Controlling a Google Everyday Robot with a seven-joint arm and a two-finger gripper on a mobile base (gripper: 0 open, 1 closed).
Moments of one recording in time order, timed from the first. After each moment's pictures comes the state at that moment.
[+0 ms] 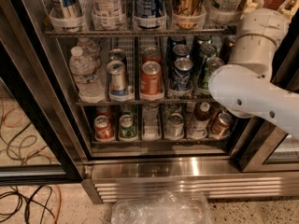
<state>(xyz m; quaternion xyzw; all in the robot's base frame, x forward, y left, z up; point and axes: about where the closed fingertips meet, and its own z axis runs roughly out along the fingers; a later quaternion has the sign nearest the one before) 0.628 -0.294 1.090 0.14 0.46 -0.19 0.86</state>
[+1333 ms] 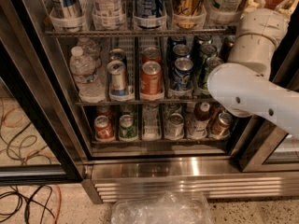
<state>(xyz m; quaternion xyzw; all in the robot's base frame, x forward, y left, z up) 0.630 -0.300 1.086 0.15 0.46 -0.20 0.85</state>
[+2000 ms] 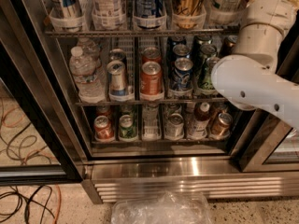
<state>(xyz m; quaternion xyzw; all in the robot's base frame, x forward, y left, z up) 0.624 -0.295 1.119 0.15 0.44 -0.19 0.87</state>
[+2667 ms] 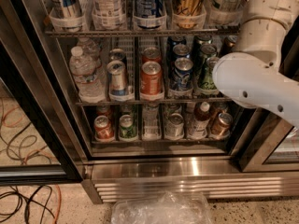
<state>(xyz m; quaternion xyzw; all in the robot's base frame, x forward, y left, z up) 0.614 -0.288 1.139 0.13 0.42 -0.18 0.88</state>
